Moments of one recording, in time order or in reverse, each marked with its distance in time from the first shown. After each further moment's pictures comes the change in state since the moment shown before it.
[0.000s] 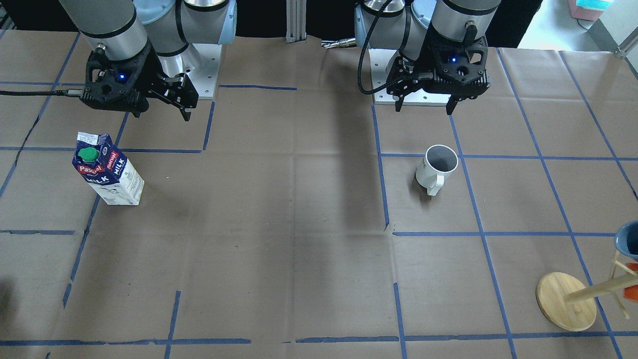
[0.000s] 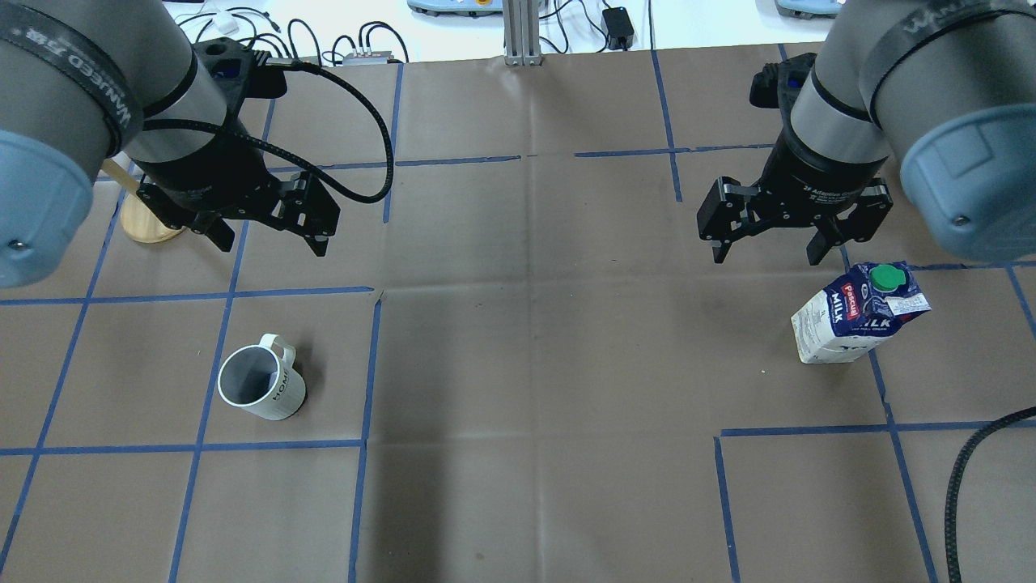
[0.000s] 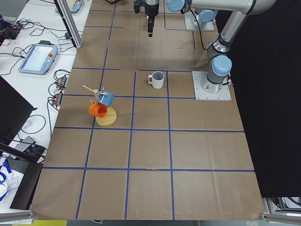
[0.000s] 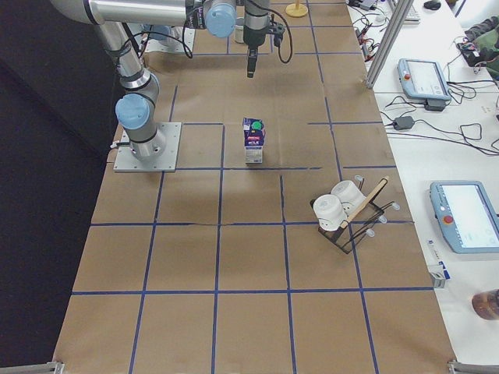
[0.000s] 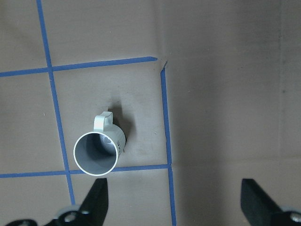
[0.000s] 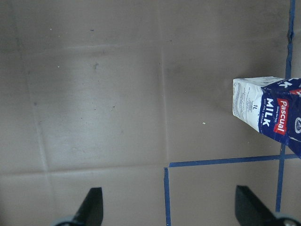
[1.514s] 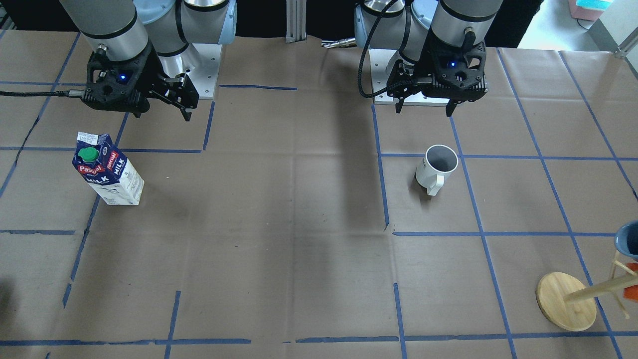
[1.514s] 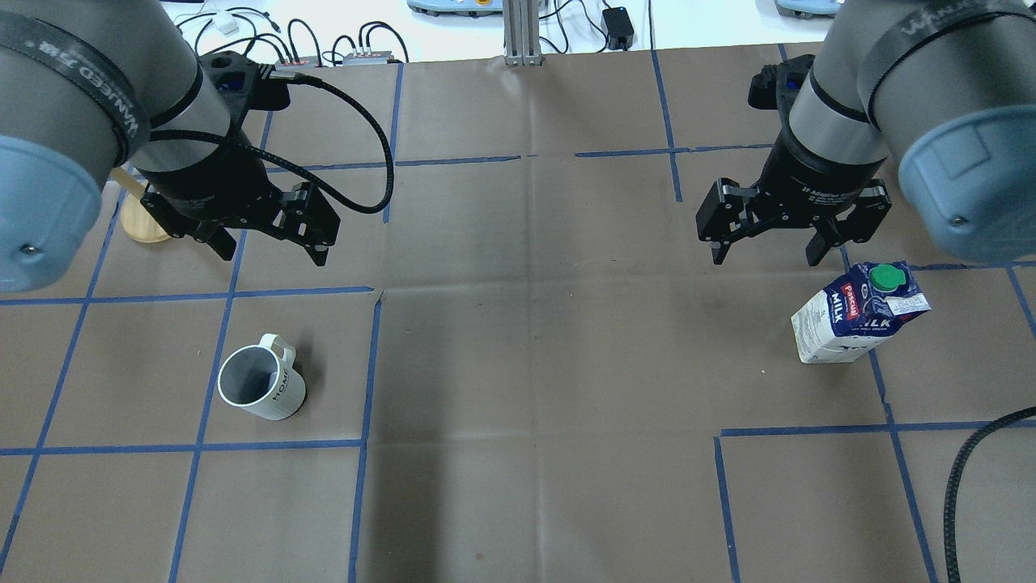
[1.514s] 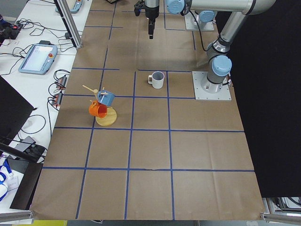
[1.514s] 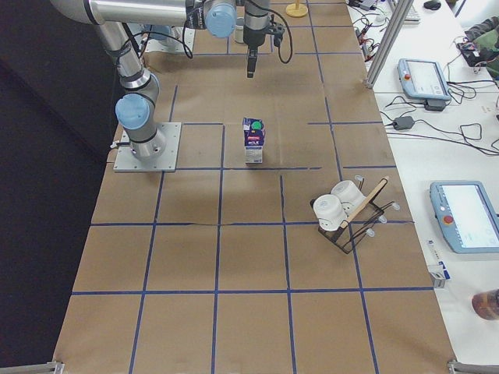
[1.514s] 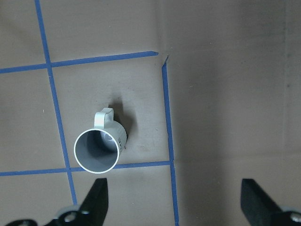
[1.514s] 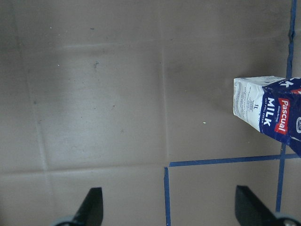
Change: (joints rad) left arm 0.007 0.000 -0.028 0.003 0.002 0.015; right arm 0.001 0.001 0.003 0.000 0.000 -0.002
